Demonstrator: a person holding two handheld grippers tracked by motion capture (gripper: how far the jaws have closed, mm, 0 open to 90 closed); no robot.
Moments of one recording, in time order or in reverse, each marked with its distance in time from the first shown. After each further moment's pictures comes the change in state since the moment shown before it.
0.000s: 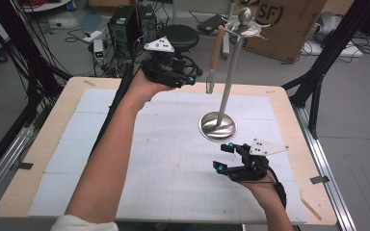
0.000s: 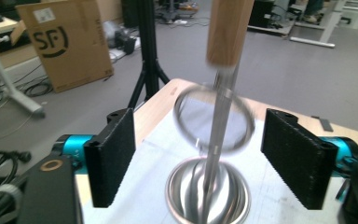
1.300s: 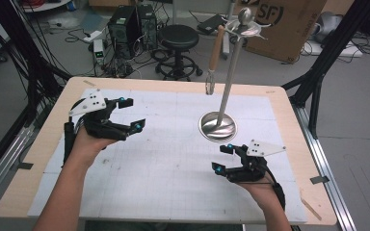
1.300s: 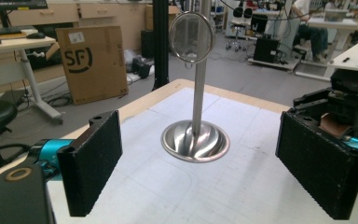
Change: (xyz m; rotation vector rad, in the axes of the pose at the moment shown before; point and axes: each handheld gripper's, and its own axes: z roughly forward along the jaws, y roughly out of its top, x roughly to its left) left arm -0.045 -0.122 -0.134 -0.179 0.061 -0.032; right arm 0.002 -0.003 0.004 0.034 -0.019 -0.006
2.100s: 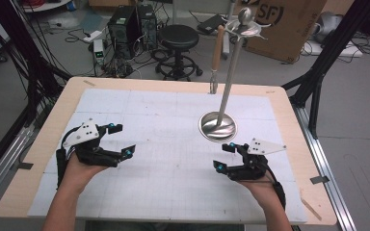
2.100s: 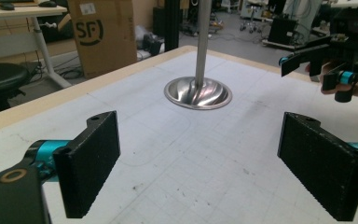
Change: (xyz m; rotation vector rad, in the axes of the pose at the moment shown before) left arm -0.019 -0.057 -0.026 0.075 0.045 -0.034; right arm -0.008 -0.003 -0.001 0.003 -0.035 0.011
